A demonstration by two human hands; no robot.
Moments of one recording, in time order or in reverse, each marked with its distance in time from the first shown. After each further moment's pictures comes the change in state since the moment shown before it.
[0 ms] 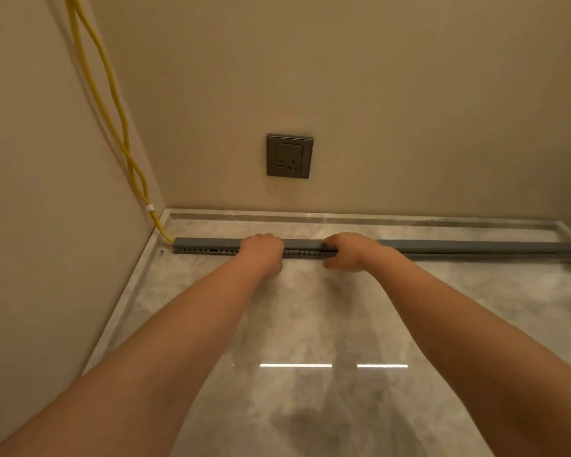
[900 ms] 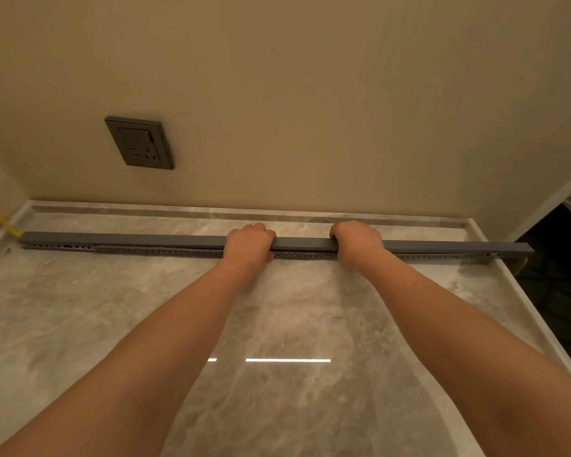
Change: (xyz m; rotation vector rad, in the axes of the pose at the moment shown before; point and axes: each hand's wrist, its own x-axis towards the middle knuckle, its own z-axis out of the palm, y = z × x) left_hand 0.081 0.219 -0.014 -0.014 0.229 0.022; right_hand -0.014 0.251 -0.013 -0.165 0.177 0.126
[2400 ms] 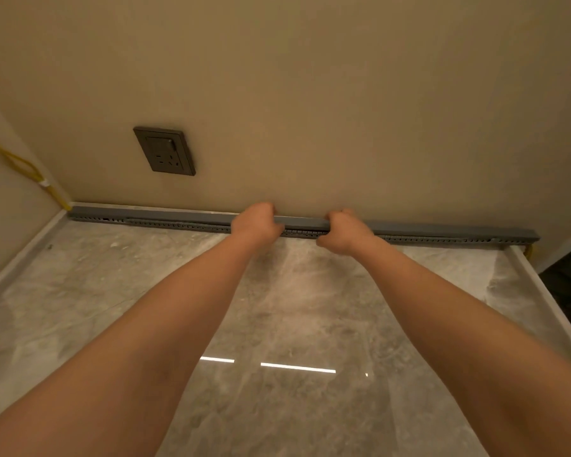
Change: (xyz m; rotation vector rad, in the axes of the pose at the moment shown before) left_hand 0.031 -0.019 -0.033 -0.381 -0.001 -0.340; right_hand 0.032 -0.027 -0.018 0.379 -0.011 -0.048
